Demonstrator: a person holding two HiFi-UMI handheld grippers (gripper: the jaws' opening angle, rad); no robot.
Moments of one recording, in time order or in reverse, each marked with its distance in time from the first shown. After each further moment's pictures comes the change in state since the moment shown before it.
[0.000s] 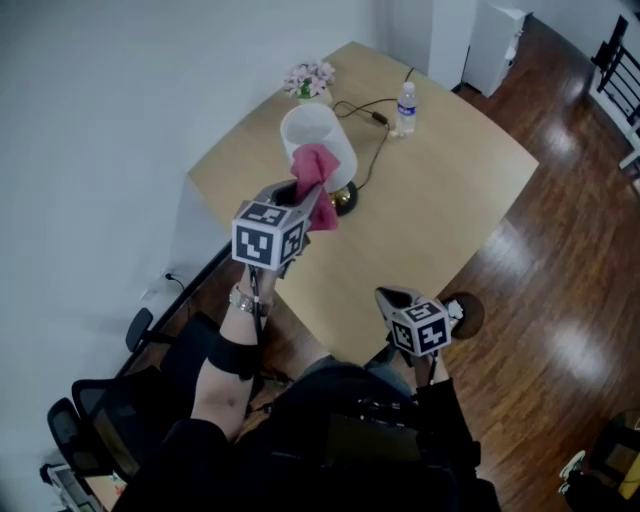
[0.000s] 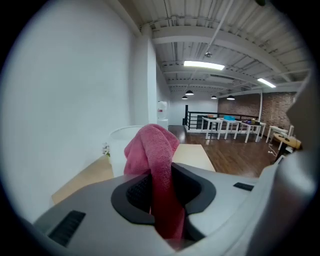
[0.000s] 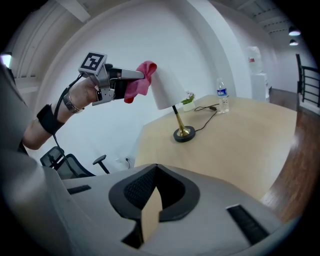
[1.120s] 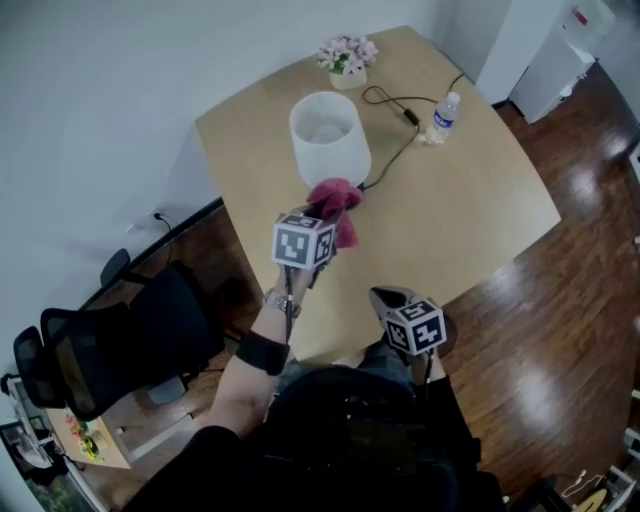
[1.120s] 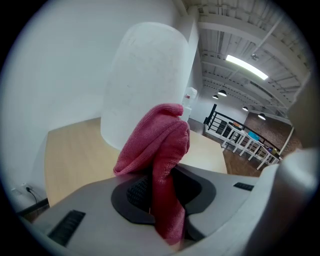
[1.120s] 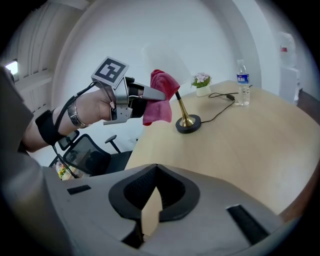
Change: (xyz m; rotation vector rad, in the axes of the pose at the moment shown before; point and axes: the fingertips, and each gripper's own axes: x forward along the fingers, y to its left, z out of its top) left arm 0.100 -0.015 -0.117 -0.409 0.169 0.139; right arm 0.017 -0.066 0.011 -0.161 0.232 0.173
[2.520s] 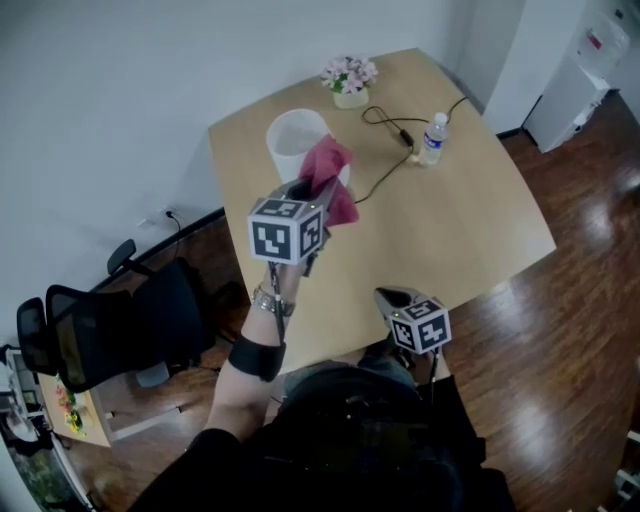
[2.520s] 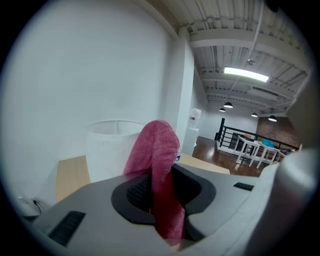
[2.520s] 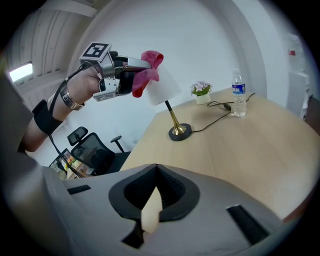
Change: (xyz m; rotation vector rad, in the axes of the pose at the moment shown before) left arm -0.045 -0.058 0.138 0.028 -0.268 0.141; right arm -0.053 -0.068 0.018 -0.078 -0.029 0.084
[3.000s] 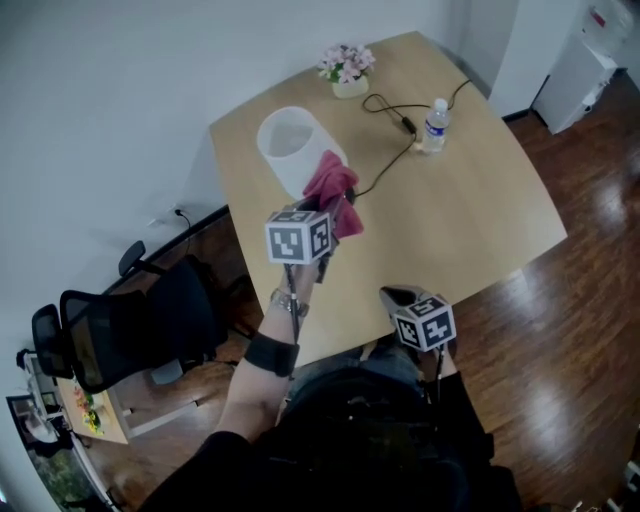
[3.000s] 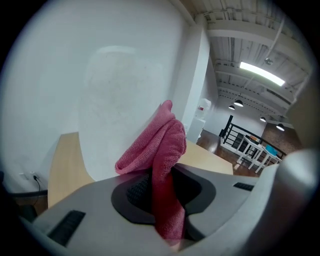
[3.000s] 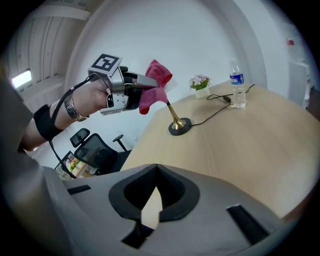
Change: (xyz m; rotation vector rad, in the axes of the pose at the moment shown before) left arm 0.040 0.009 -0.084 -0.132 0.151 0.040; right arm 0.005 -0.009 -0.016 0.038 0.034 0.030
